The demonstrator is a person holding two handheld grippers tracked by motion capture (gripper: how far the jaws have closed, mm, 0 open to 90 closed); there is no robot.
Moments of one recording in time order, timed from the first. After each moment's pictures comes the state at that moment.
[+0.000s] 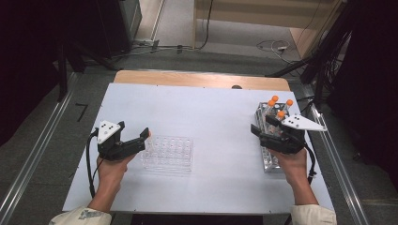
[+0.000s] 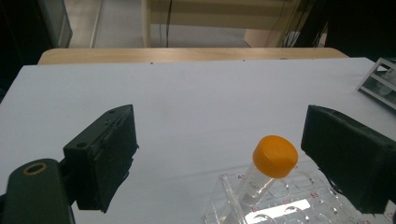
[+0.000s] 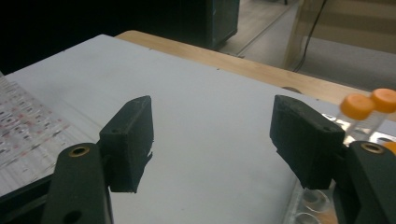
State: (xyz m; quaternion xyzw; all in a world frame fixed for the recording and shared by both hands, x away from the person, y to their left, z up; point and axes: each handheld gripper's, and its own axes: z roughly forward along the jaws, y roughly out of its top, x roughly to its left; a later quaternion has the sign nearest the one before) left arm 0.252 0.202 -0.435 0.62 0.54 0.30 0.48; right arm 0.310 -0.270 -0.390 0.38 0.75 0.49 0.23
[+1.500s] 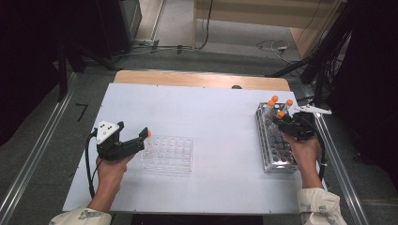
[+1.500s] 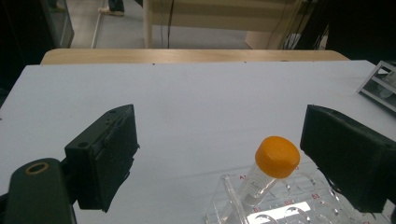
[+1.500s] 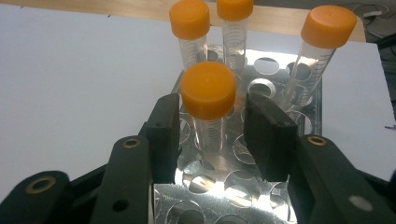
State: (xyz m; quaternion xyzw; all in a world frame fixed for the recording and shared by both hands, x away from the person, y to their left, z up) left arm 0.250 0.202 -0.434 0.62 0.55 0.30 0.48; right arm 0.381 -0.327 -0.425 0.52 0.73 0.38 0.22
